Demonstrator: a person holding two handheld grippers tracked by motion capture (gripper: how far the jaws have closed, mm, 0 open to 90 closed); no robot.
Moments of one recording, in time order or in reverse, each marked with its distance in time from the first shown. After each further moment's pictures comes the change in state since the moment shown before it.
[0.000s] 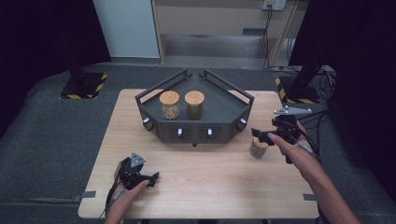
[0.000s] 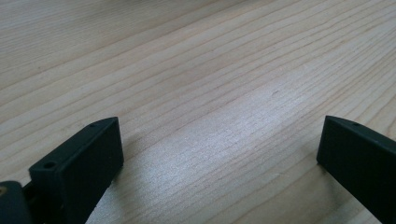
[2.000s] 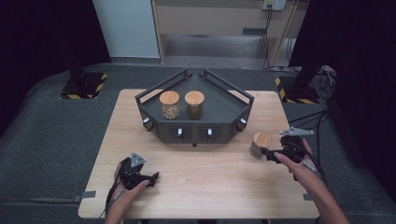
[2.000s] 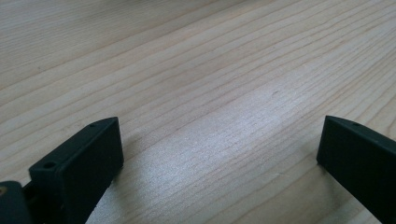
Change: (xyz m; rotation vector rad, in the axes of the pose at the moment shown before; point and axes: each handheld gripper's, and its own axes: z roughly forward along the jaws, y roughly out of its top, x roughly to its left) left arm 0.000 0.000 0.000 0.000 0.000 0.000; right arm -0.013 -0.063 0.012 0.084 -0.085 0.002
